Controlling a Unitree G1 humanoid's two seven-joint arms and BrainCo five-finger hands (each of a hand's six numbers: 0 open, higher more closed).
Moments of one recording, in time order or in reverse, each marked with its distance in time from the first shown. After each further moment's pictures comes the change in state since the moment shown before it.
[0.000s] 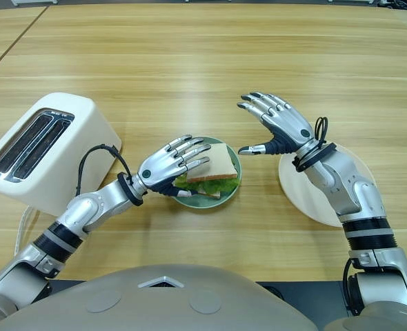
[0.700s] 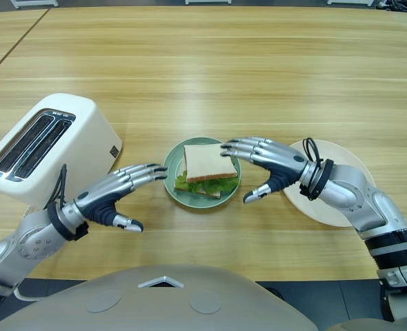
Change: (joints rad) left arm 0.541 0.329 0.369 -0.391 -0.881 -0.055 -0.579; right arm 0.153 -0.192 0.119 -0.099 0.364 -0.228 0.402
